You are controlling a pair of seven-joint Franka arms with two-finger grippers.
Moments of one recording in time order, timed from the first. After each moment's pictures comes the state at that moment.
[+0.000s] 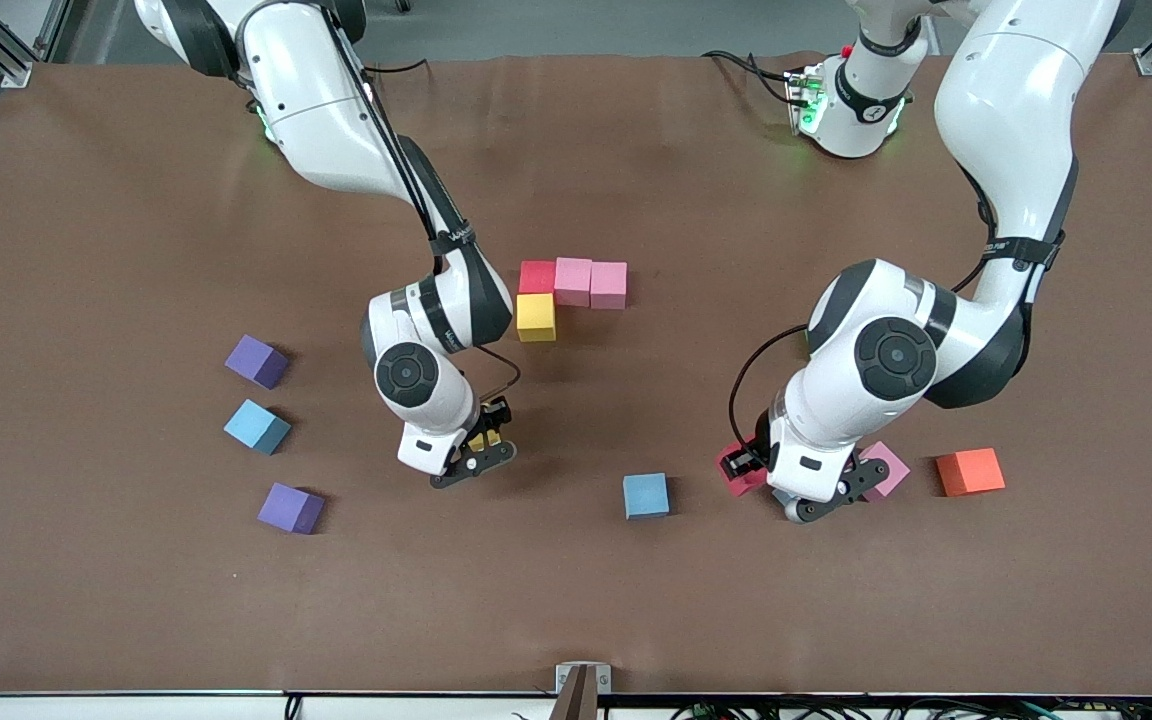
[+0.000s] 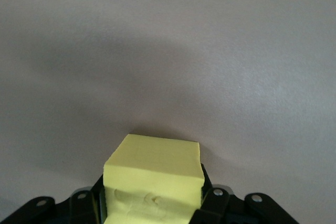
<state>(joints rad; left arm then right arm) -0.07 0.68 -0.45 -1.34 0.21 2.07 -0.96 0.74 0.84 -0.30 -1.44 0.36 2.22 -0.05</state>
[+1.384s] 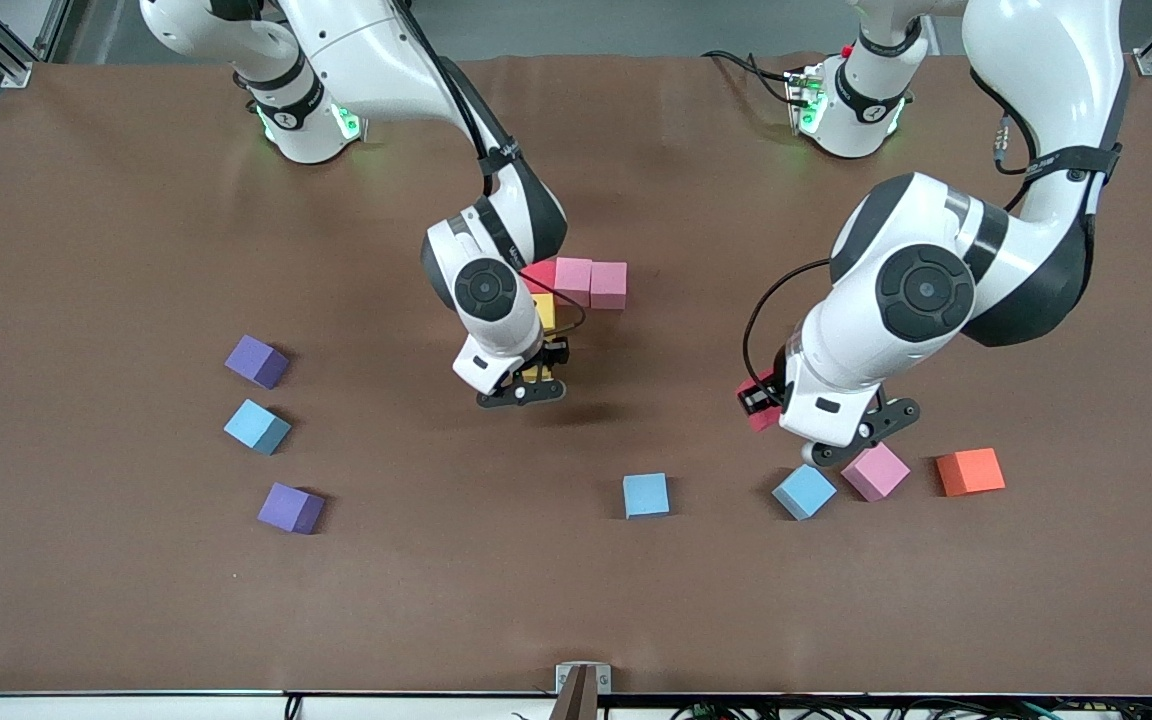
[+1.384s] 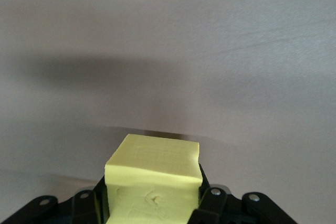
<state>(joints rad) -0.05 0.54 -0.48 -1.32 0.17 1.76 -0.96 0.94 0.69 -0.30 -1.62 0.36 2.24 0.35</state>
